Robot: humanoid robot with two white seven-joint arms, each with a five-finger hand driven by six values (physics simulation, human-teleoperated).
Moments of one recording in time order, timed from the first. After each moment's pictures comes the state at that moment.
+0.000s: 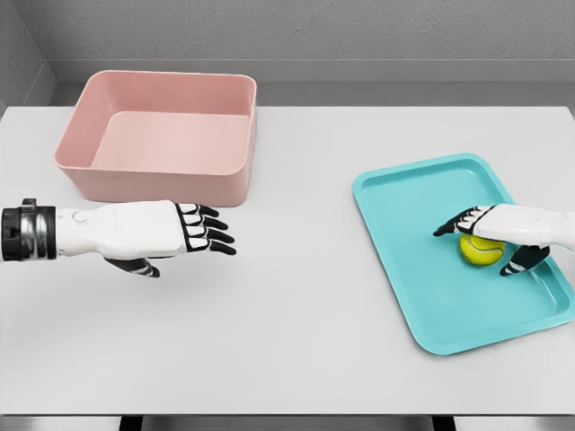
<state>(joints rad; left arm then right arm) -0.81 1.07 -1.09 -1.76 -0.32 -0.61 -0.23 -0.56 -1.05 0.81 -1.36 0.21 -0.61 0.47</state>
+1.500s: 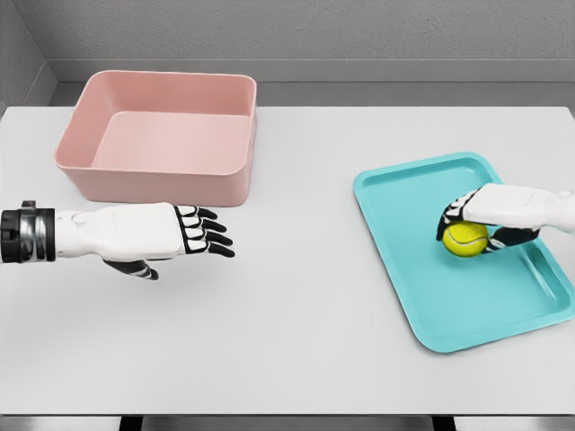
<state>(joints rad) -0.81 1.07 -1.10 -1.76 -0.32 -0.61 -0.24 -0.63 -1.06 0.80 -1.47 0.17 -0.61 0.51</state>
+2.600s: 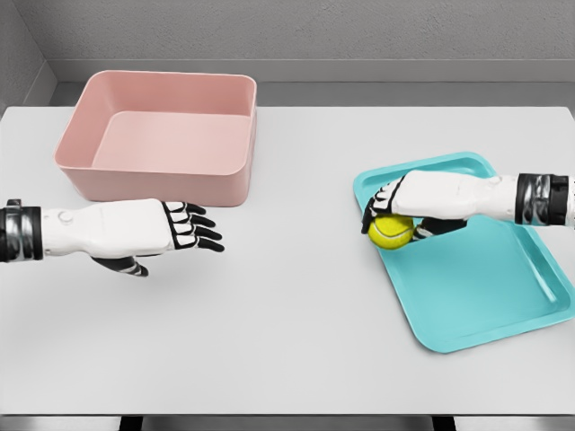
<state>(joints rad) -0.78 1.10 -1.06 -1.76 -0.32 -0.61 -0.24 -0.70 -0.89 0.80 -1.58 0.15 -0.61 0.55</state>
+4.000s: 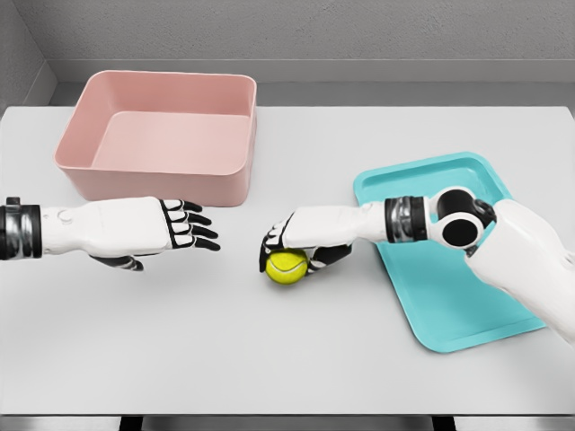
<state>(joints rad) -0.78 1.10 -1.05 -1.76 -0.41 -0.61 -0.23 -0.73 -0.50 0.93 -1.38 0.17 -0.61 0.61</state>
